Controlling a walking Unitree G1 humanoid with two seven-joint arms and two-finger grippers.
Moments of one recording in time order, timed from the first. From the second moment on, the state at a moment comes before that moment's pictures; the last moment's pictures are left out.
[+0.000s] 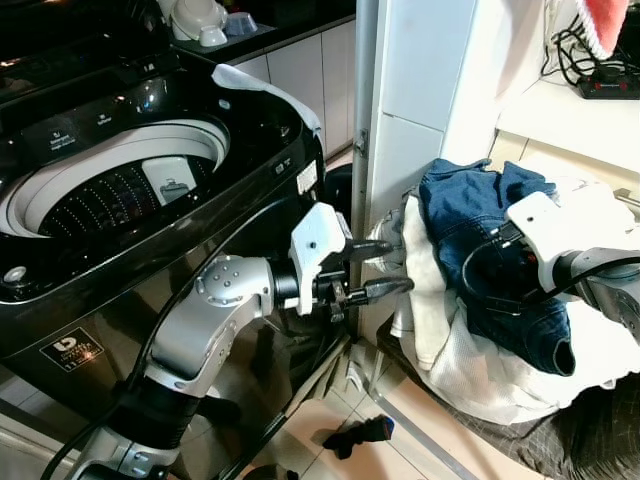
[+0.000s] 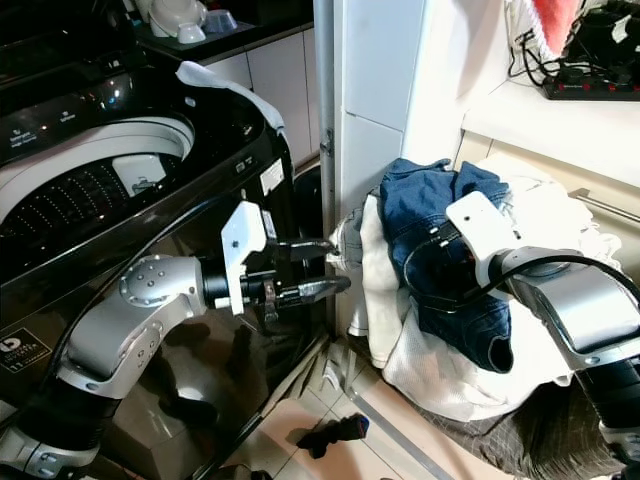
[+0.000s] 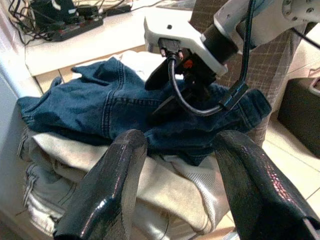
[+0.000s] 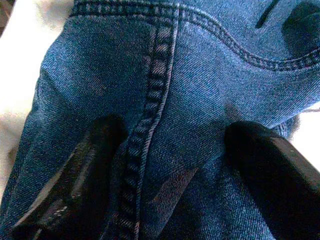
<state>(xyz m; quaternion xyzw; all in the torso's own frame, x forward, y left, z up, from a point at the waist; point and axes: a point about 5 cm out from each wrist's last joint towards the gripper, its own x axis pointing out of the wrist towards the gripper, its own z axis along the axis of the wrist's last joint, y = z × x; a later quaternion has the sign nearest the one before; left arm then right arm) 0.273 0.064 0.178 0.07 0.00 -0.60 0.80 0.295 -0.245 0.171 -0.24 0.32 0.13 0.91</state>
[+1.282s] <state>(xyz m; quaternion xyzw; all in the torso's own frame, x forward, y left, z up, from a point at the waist) 0.274 0.062 0.176 0.08 0.00 -0.59 0.80 0.297 -0.260 0.183 -0.24 0.31 0.11 0.91</state>
